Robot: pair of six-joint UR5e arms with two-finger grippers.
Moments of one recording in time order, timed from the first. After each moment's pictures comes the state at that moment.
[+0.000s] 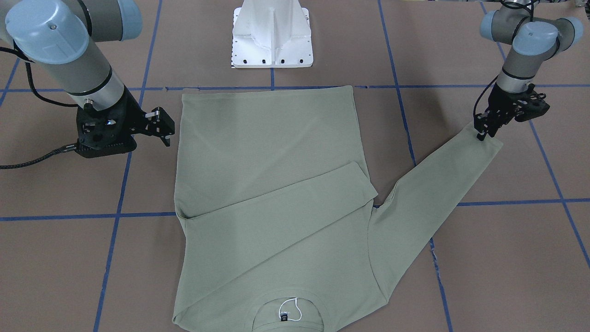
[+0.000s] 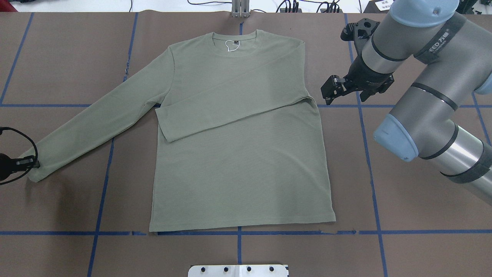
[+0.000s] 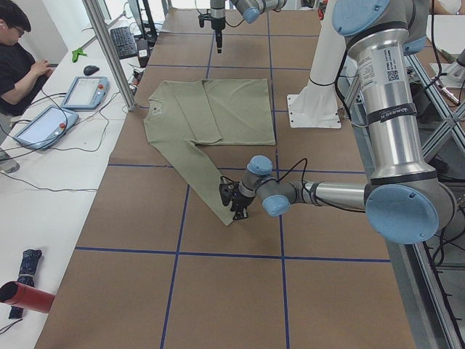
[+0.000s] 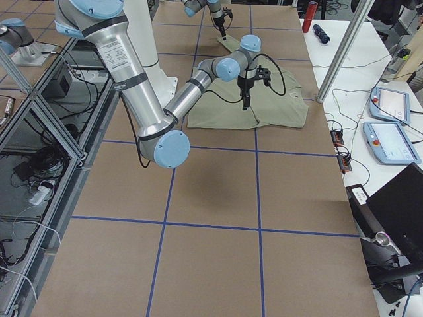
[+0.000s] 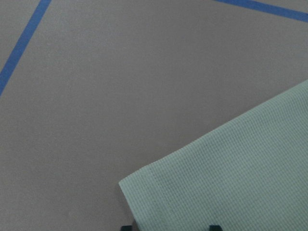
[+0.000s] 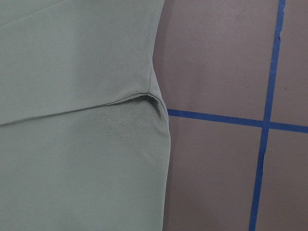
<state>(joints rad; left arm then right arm) -0.70 -1.30 -1.71 -2.44 -1.73 -1.35 0.87 -1.08 1.88 -1.75 2.15 0.78</state>
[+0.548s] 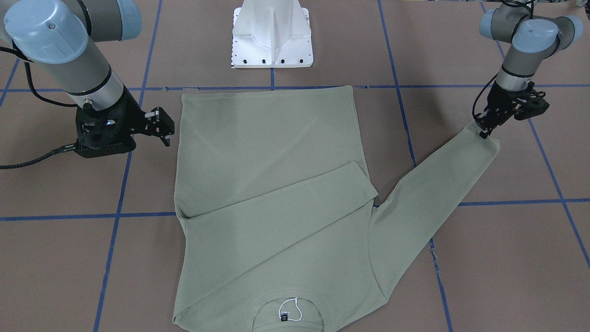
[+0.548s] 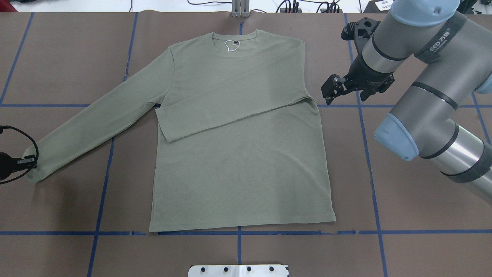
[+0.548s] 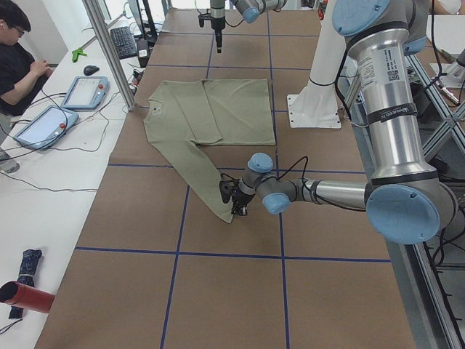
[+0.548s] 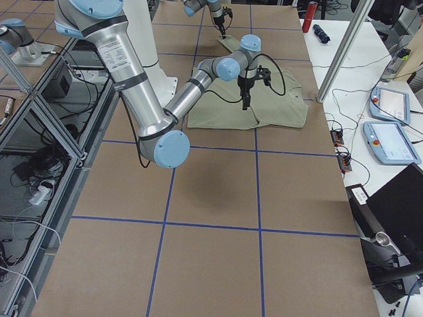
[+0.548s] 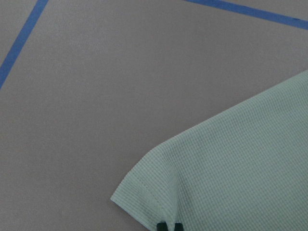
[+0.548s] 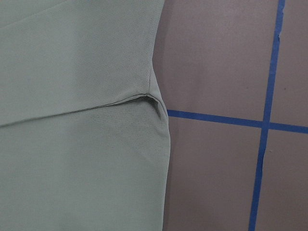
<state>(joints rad) -0.70 -1.30 -1.75 -2.42 -1.74 -1.35 0.88 -1.08 1.88 -1.75 2.15 0.78</state>
